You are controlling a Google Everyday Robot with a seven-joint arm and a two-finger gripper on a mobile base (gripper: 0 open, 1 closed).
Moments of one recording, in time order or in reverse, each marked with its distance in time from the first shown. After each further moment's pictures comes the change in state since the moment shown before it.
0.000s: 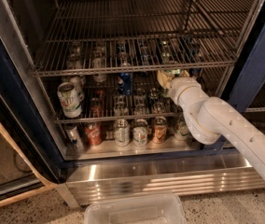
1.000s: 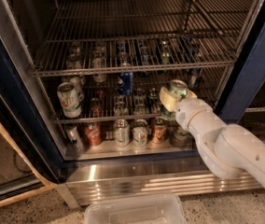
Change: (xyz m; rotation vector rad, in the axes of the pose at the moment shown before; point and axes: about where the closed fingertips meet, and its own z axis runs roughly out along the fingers) arm 0.009 0.035 -0.093 -0.059 0.050 0.094
